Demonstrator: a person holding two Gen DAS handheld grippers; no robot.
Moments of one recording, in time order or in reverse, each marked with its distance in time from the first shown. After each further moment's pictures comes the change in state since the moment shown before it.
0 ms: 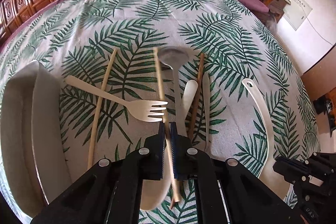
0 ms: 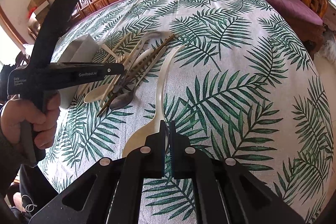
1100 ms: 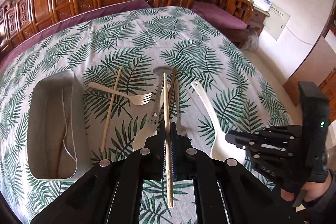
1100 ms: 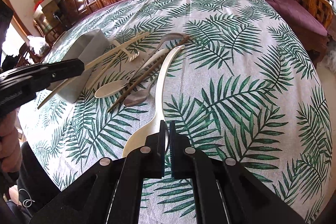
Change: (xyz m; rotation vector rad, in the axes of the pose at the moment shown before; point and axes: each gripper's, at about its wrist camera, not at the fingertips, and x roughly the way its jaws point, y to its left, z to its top) left arm -0.106 -0.012 -0.050 0.045 -0.183 -0.068; right arm -0.005 0.022 -0.002 -0.066 -0.008 0.004
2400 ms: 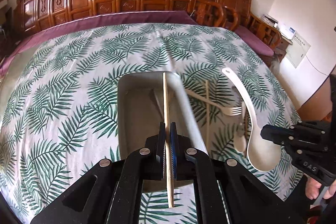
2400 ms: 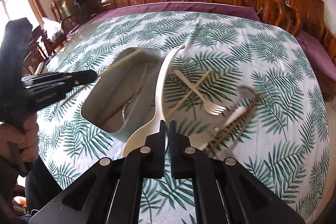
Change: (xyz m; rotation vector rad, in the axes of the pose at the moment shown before) left arm -0.042 0.178 -0.014 -0.153 -0.073 0.089; right arm 0.012 0.155 0.080 -0.179 -0.034 0.012
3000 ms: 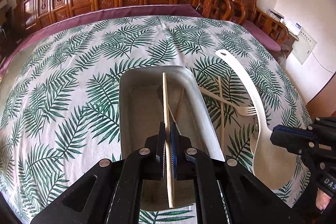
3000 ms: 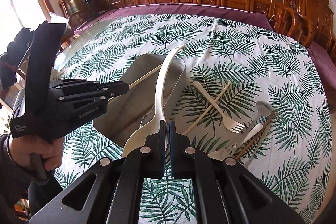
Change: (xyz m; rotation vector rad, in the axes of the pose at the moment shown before) left arm 0.030 0.007 0.004 0.005 0.035 0.030; right arm 0.011 0.029 0.025 -0.045 0.001 0.028
